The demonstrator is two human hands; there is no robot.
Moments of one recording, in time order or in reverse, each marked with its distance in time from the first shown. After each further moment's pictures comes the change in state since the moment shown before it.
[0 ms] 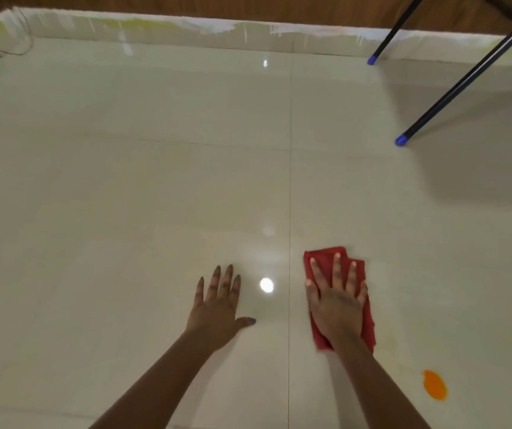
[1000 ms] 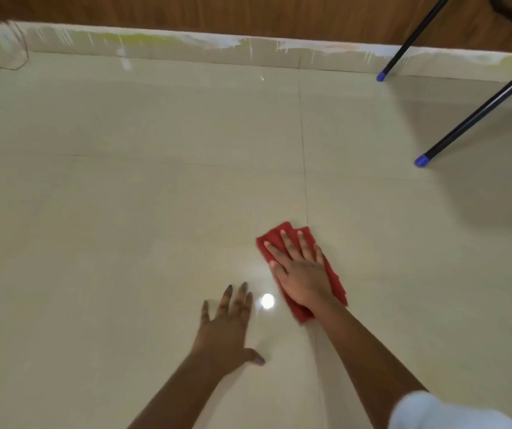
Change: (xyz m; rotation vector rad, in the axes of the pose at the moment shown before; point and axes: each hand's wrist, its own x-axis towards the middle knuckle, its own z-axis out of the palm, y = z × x) left_hand 0.036 -0.028 -0.032 -0.074 -0.167 -0.006; right_hand 0.119 -0.096 -0.021 0.022 0.005 -0.366
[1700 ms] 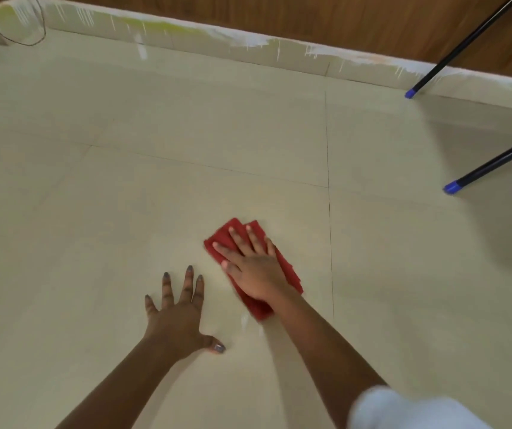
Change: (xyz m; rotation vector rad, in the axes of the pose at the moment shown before) left_hand 0.022 -0.091 -0.024 -0.115 -0.009 -0.221; right_hand 0.069 -0.095 -0.004 0.004 -0.110 -0.296
